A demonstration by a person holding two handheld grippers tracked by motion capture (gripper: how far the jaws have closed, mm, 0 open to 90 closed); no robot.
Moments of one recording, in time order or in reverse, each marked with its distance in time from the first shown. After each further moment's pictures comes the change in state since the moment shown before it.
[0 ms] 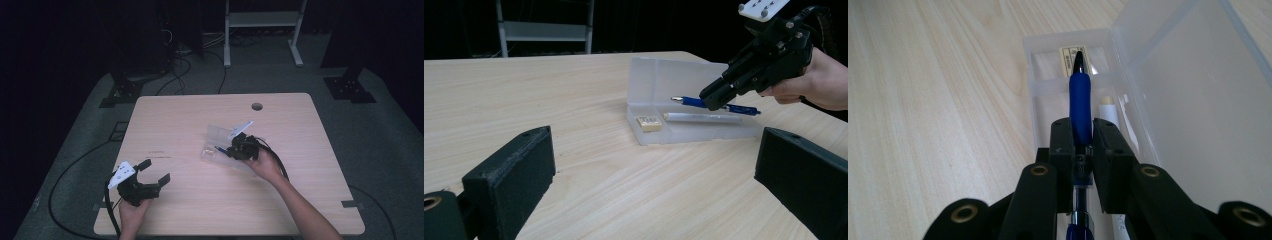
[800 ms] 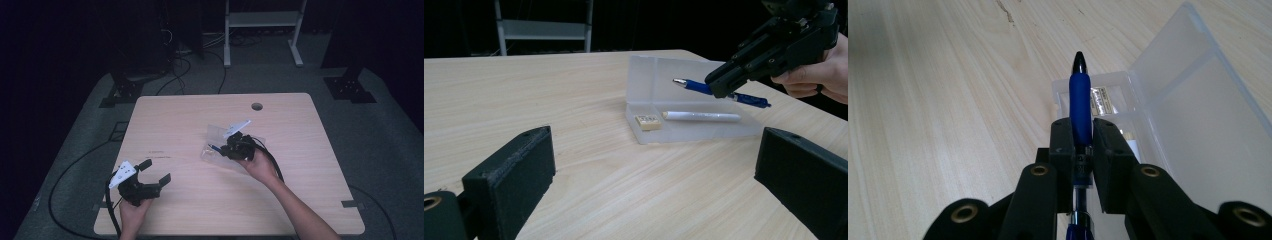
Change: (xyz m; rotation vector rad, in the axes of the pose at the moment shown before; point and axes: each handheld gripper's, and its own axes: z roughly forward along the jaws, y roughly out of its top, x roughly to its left) left arm -0.001 0.000 0.001 0.003 -0.001 0.001; right arm 0.021 0.018 -0.014 -0.068 0.006 0.021
